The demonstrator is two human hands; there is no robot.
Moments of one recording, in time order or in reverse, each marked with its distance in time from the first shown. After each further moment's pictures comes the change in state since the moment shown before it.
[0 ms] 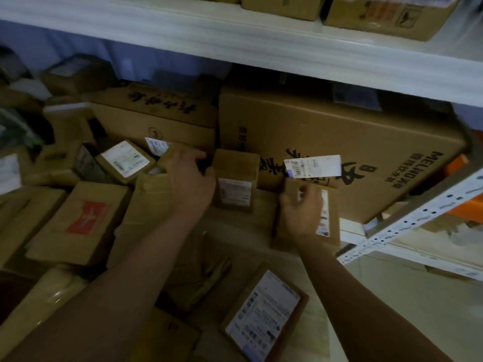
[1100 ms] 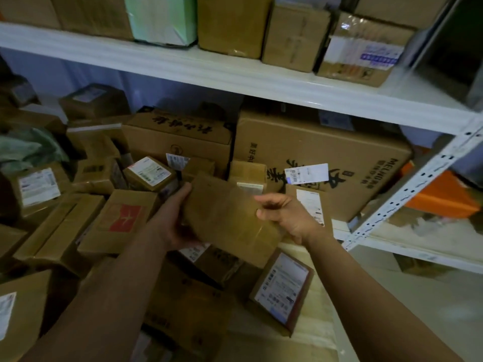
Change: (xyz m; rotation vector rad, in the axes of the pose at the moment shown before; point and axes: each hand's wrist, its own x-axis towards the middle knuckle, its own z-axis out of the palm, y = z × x) left_hand -0.037 -0.070 -0.117 -0.994 -0.739 -0.976; right_hand -0.100 -0.106 -0.050 0.529 -0.763 0.088
